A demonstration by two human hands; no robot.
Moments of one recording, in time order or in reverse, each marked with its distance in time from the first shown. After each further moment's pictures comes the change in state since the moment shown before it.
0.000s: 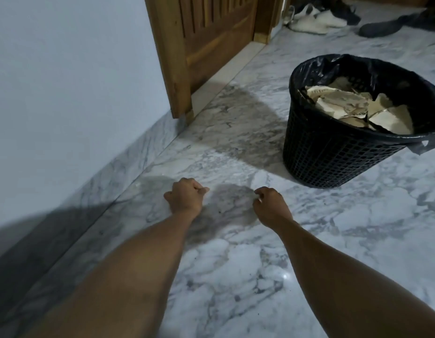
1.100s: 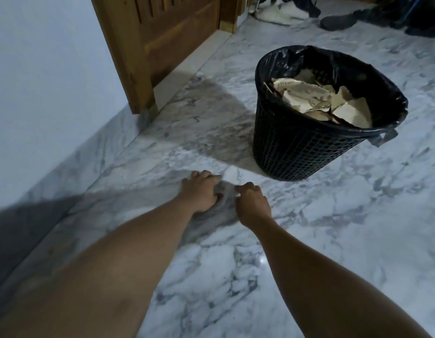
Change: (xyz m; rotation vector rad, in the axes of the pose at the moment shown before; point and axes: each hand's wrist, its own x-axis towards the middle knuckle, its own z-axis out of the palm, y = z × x) left_hand 0.007 0.074 0.045 0.395 -0.574 0.611; right_hand 0.010 0.017 -0.002 -0.307 0.073 -0.041
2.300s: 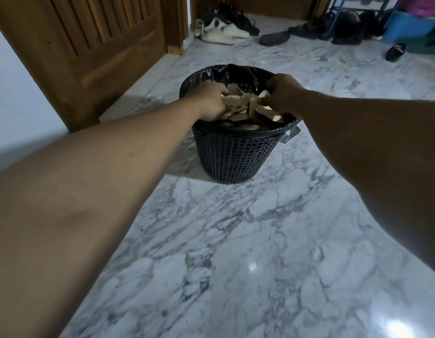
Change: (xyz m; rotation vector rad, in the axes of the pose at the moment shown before) left_hand 0.075 0.197 -0.213 -0.043 0.241 0.186; right_hand 0.044 0.090 -0.319 0.012 0.282 0.115
